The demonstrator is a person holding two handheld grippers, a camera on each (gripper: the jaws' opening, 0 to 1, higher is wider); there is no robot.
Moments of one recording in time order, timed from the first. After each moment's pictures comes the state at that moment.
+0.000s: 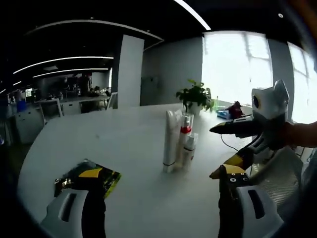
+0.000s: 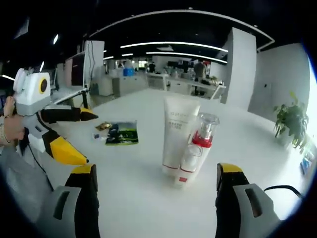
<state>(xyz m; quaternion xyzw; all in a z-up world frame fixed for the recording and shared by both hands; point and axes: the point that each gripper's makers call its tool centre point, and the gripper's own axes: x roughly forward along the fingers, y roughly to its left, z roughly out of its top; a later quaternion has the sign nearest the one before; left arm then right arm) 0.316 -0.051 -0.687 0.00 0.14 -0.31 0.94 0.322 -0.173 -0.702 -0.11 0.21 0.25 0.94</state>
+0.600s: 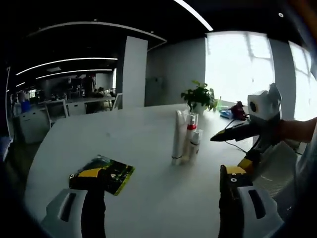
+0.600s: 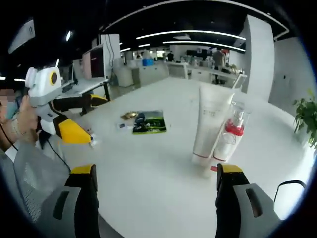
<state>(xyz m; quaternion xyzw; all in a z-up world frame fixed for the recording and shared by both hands) 0.295 -0.006 -0.680 0.01 0.14 -0.29 0.95 0.291 -0.137 -0.718 -0.09 0.26 0.34 0.90</state>
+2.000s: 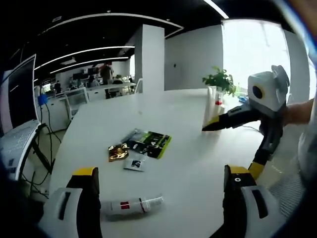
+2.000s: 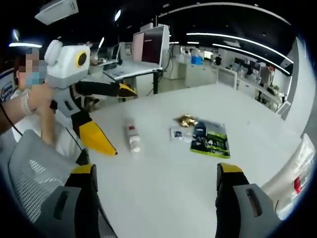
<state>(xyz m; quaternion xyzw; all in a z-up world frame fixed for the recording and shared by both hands) 0.265 0.105 -0.718 0.05 0.21 -0.22 0.95 0.263 0.015 -0.740 -0.18 0.24 0.50 0.81</state>
